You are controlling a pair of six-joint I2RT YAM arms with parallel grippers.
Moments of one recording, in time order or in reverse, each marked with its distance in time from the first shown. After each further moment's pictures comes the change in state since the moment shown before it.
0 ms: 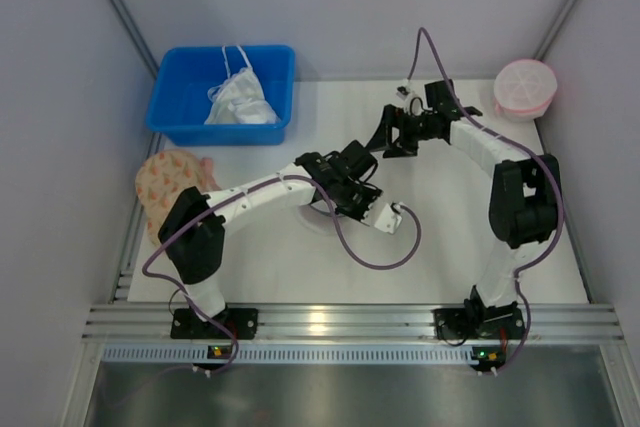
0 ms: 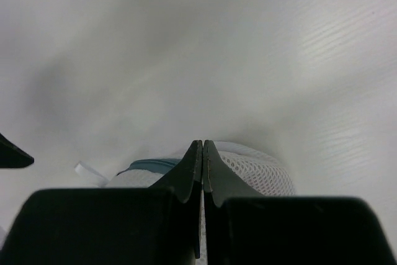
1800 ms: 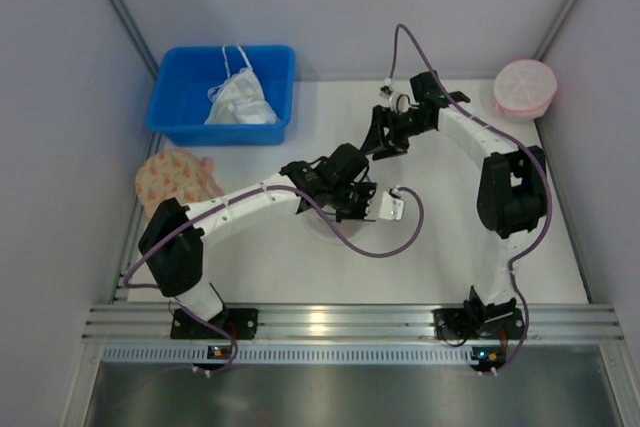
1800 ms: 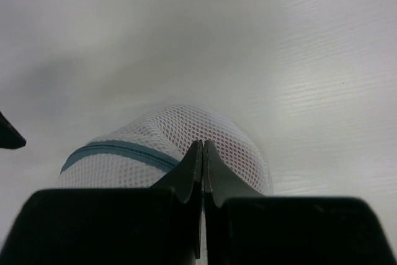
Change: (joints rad) left arm -0.011 -0.122 -0.111 0.166 0.017 -0.365; right arm 0.034 0.107 0.221 -0.280 -0.060 -0.129
